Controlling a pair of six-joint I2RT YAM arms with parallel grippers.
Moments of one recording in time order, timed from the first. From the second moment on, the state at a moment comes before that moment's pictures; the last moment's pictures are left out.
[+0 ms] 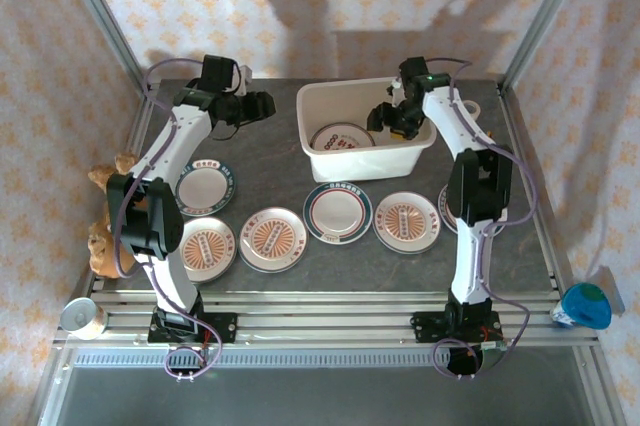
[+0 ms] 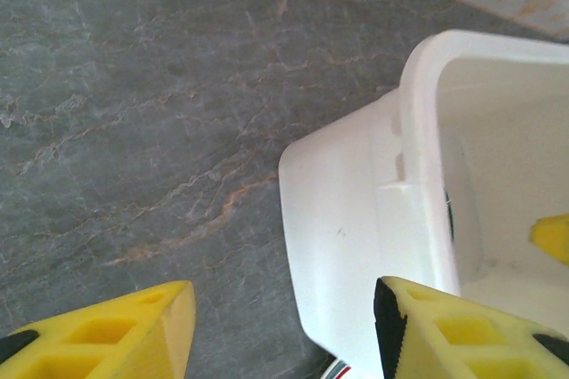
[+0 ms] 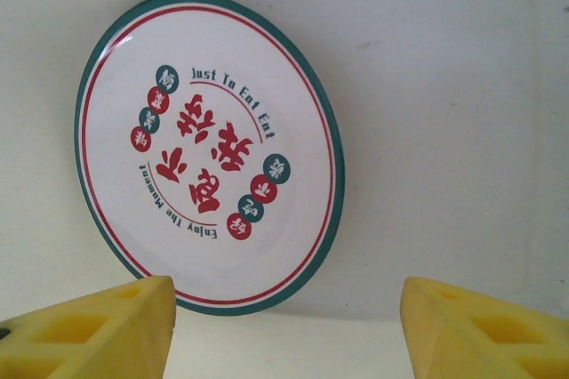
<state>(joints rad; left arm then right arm) -0.11 1.82 1.66 -0.68 0.33 -0.42 0.20 2.13 1.99 -1.08 -0.34 0.27</state>
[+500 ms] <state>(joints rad) -0.13 1.77 1.38 -0.70 0.37 -0.36 0.22 1.85 1.92 -1.11 -0.14 0.29</state>
